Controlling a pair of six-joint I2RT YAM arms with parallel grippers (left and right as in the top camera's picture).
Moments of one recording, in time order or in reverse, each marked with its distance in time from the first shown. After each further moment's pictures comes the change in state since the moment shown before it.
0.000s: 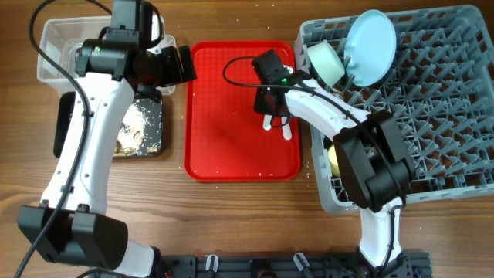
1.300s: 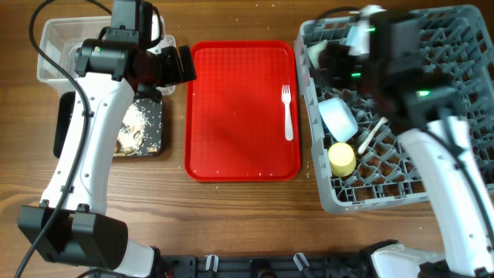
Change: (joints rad) left arm 0.000 0.000 0.000 0.000 0.000 0.000; right arm -0.163 -0.661 0.091 -0.267 -0.072 -0.293
